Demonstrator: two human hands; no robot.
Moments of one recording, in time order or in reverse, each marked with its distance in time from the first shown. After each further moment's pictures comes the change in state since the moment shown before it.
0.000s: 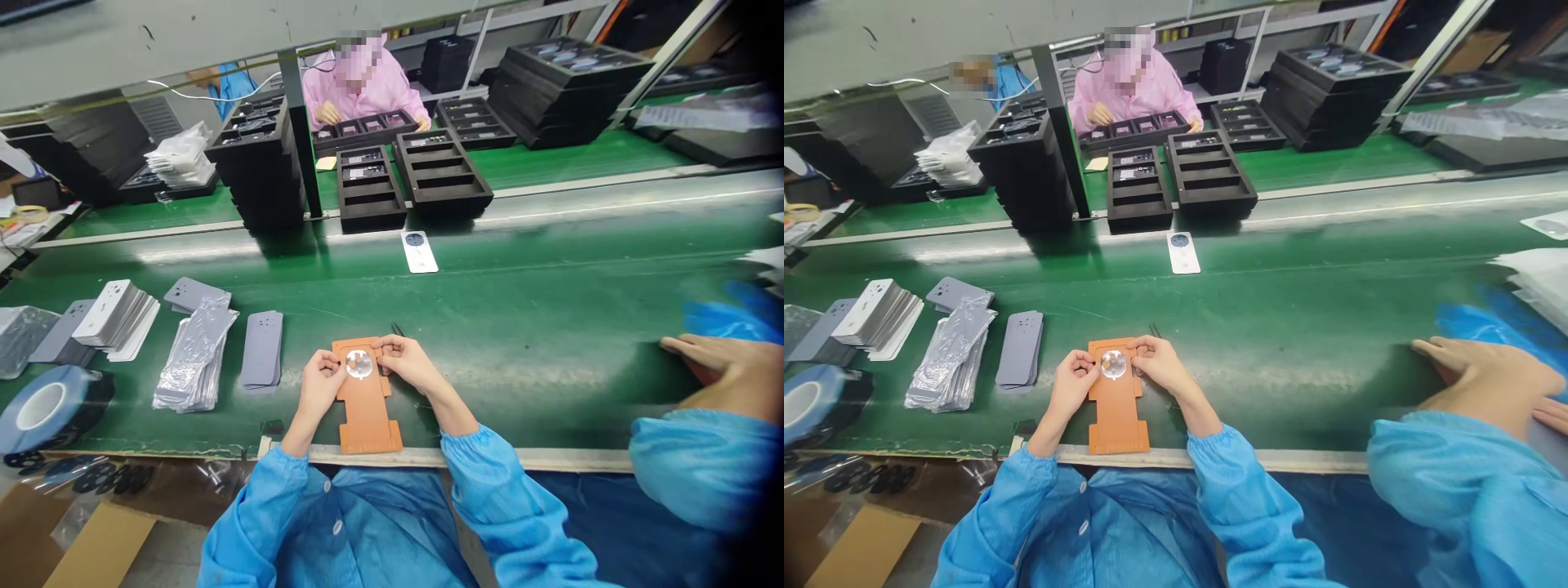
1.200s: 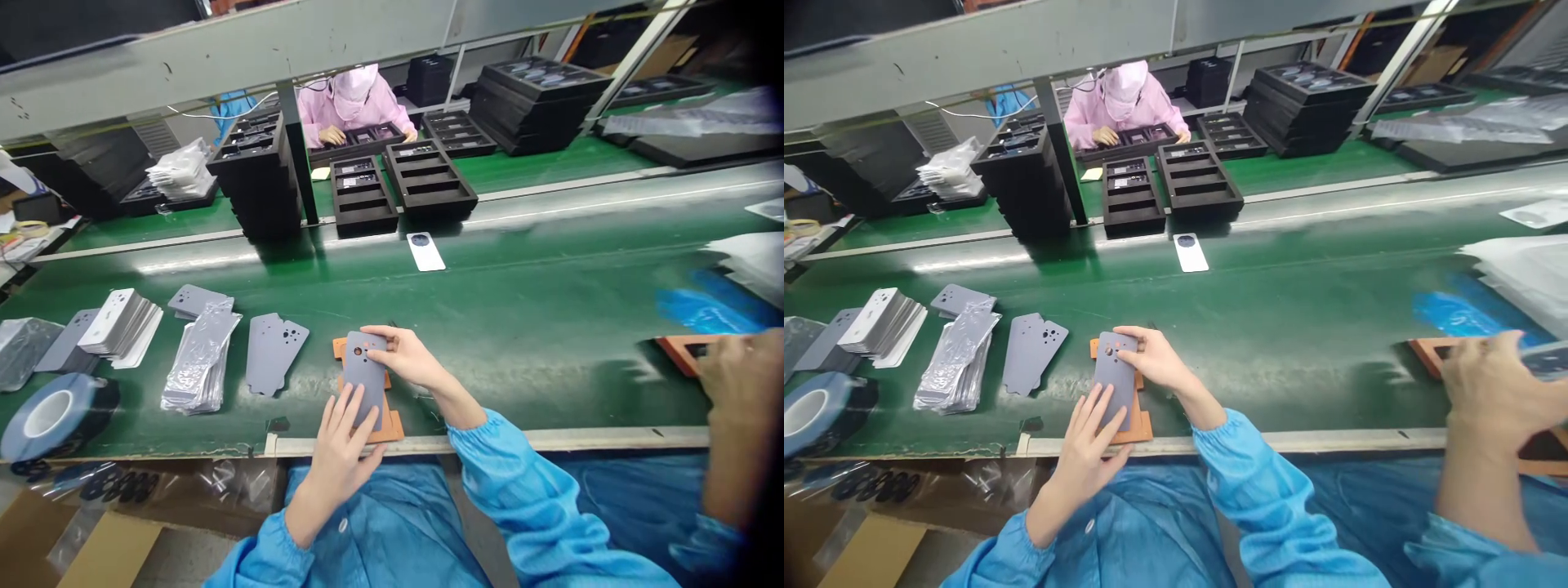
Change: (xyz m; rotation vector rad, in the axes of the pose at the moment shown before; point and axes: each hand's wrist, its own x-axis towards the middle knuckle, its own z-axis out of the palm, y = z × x) left_hand -0.112 0.001 -0.009 0.811 -0.115 0.867; right_hand -0.024 -0.043 0.013 -0.073 -0.104 -0.144
